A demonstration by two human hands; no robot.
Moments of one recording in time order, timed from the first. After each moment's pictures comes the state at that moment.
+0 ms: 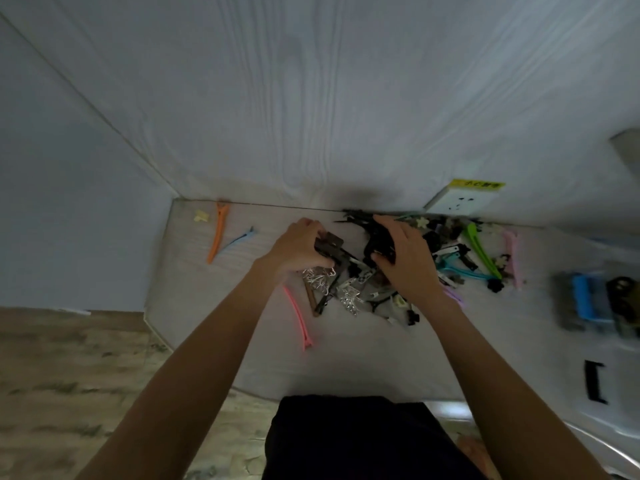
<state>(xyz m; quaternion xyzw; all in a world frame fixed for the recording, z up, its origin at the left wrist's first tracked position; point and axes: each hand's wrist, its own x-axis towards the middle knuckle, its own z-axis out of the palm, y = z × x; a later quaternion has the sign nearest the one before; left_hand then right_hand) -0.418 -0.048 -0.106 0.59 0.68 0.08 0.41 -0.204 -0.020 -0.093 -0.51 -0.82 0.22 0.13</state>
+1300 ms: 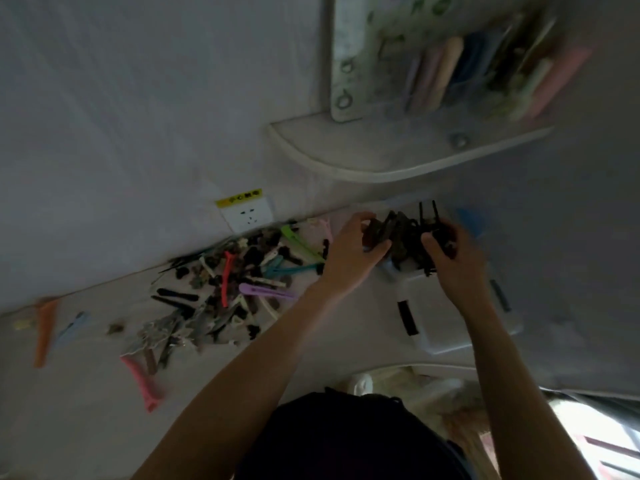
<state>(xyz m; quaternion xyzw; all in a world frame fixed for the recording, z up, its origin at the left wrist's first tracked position) -0.036 -0.018 -0.025 0.65 0.54 0.30 0.44 0.126 -0.059 -0.011 -0.76 -0.47 0.27 0.37</state>
